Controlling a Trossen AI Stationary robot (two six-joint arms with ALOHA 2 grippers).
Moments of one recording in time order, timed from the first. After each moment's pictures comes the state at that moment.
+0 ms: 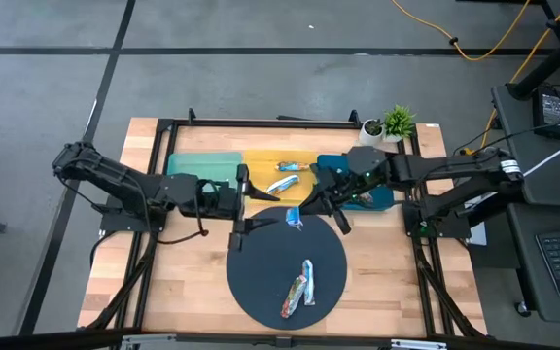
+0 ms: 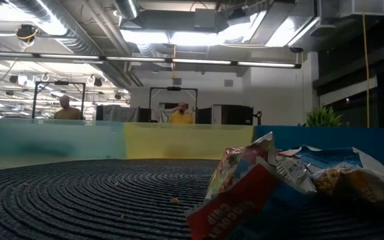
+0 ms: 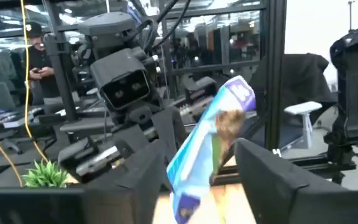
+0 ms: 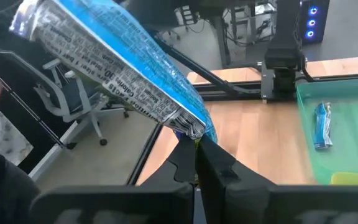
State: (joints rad) left arm -0.32 1.26 1.08 0.26 -0.29 0.10; right arm 0.06 1.34 1.21 -0.15 -0.34 0.20
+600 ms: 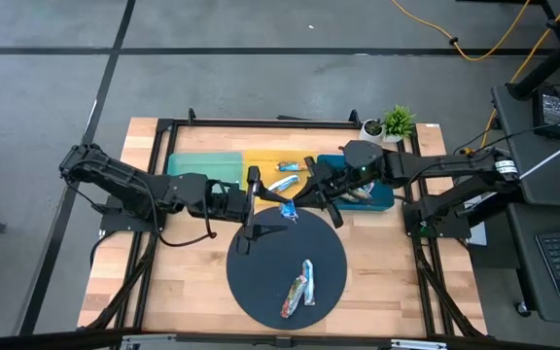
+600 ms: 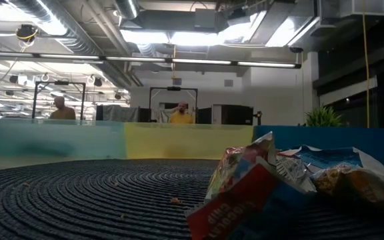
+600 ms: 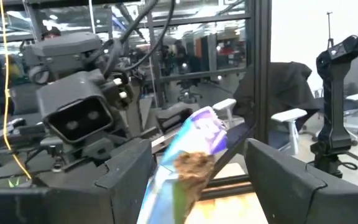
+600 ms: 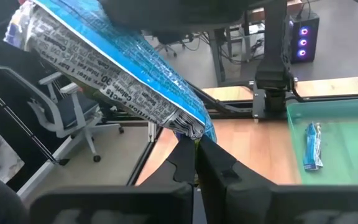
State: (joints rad) left arm -0.30 1.35 1.18 0.27 -0.23 0.11; right arm 0.02 1.38 1.21 -0.04 -0.36 0.20
